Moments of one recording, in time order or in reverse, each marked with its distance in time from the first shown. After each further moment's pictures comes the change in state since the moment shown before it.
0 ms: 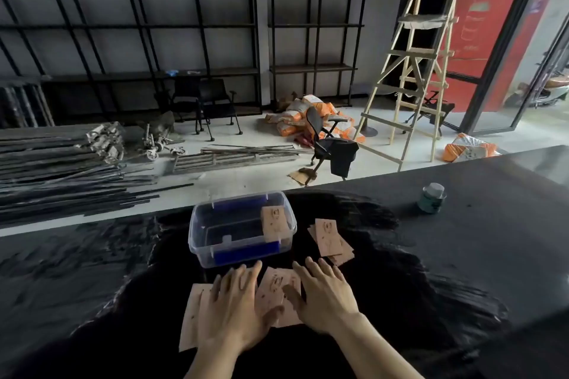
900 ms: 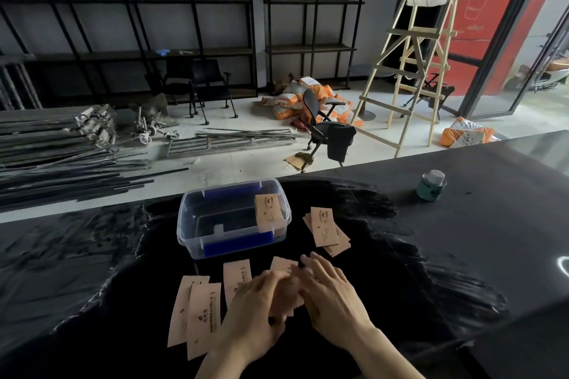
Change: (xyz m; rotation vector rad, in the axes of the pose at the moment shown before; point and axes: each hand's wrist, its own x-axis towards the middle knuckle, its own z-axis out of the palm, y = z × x) left_hand 0.013 0.012 0.037 -0.282 -0.077 0.243; right_hand -0.009 0.041 0.024 0.043 0.176 -0.264
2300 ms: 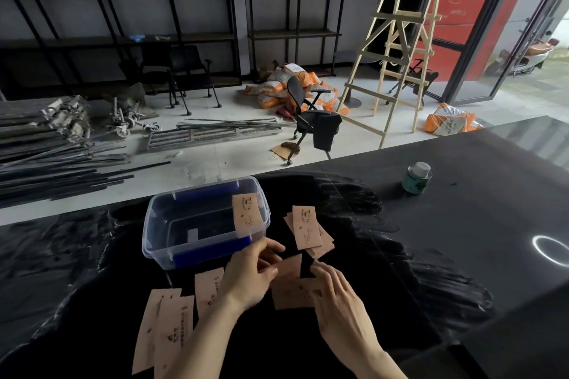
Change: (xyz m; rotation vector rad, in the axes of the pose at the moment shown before) left_hand 0.080 0.024 -0.020 -0.371 0.003 -0.176; right_hand -0.023 0.032 0.004 0.079 0.282 0.140
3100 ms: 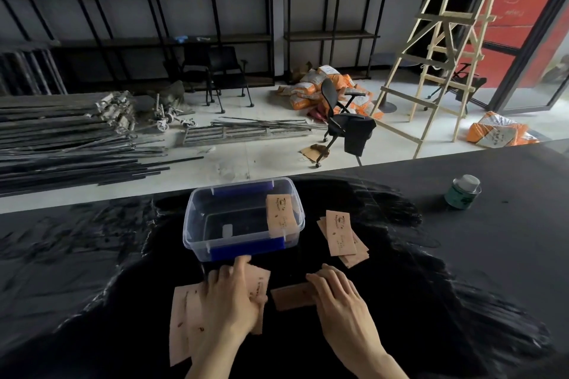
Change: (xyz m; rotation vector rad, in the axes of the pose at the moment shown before) left_hand -0.043 -0.043 -0.024 0.502 0.277 -0.355; right_hand 0.022 -0.018 0.036 -0.056 -0.066 -0.165
